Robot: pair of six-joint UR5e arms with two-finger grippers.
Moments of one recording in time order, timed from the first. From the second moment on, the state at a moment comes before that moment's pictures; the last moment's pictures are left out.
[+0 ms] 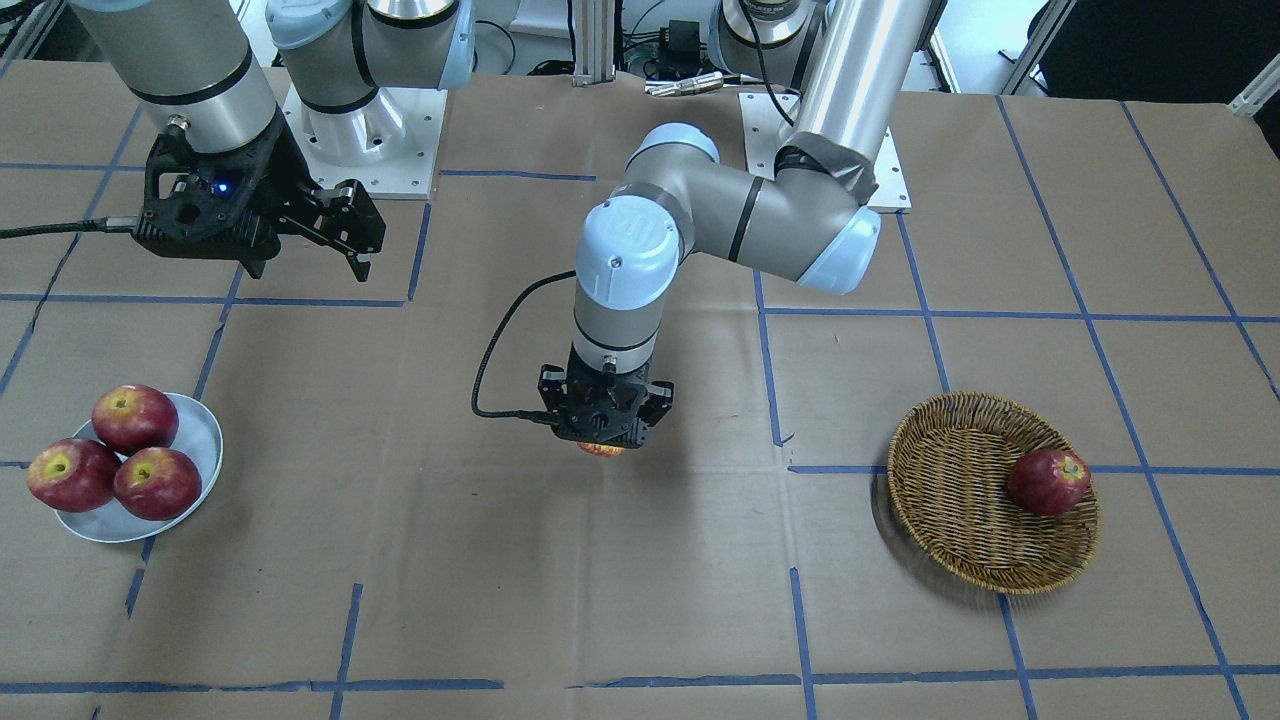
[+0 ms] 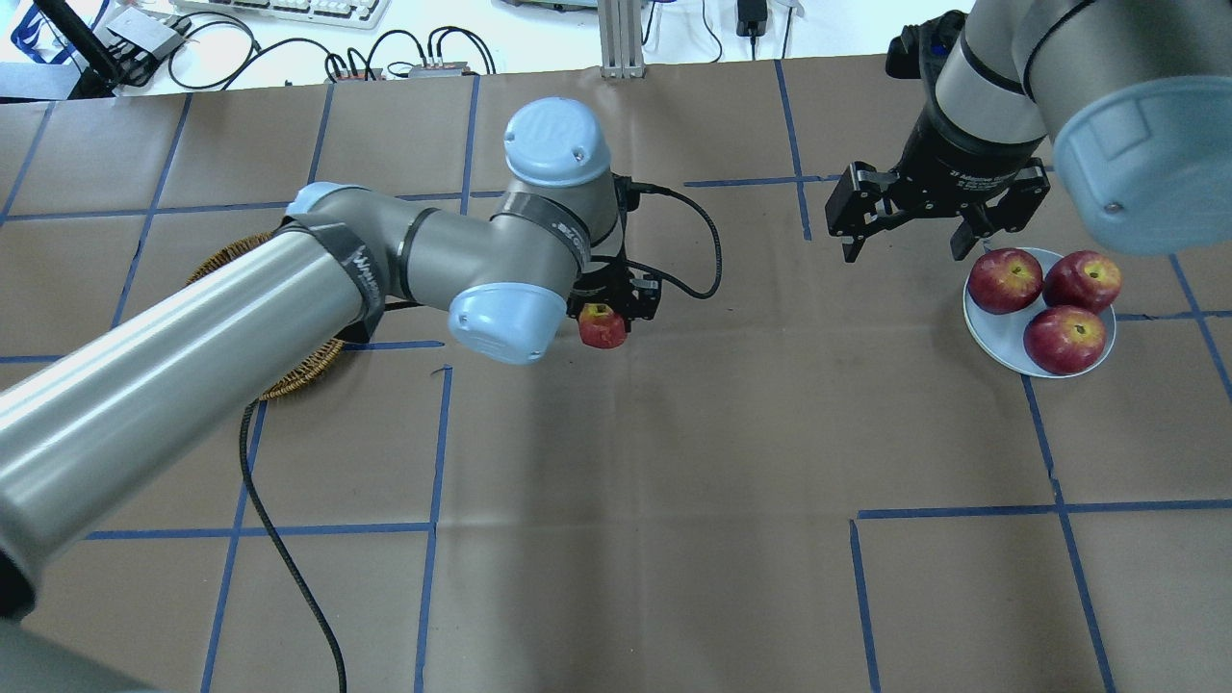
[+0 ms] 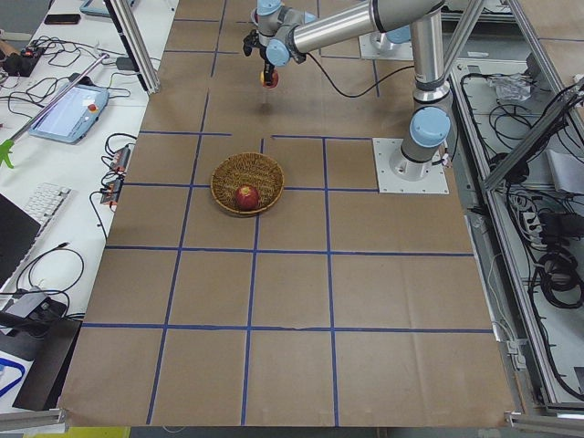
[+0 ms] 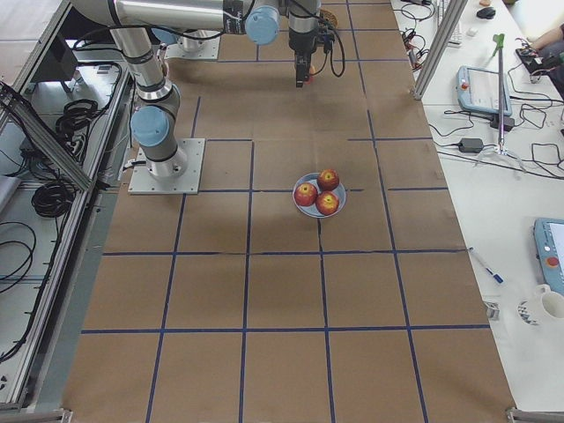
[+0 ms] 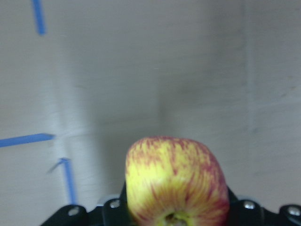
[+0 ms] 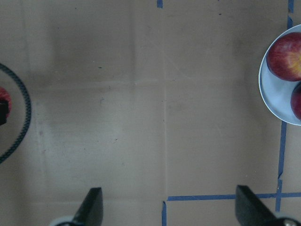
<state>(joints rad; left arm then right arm) -1.95 -2.04 -1.69 -0.93 1.53 -0.25 1.56 -1.59 1.68 -1.66 -1.56 0.02</state>
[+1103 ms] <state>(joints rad) -1.97 -2.10 -1.68 -0.88 1.54 -0.25 1.56 -1.59 1.68 -1.66 -1.56 0.02</state>
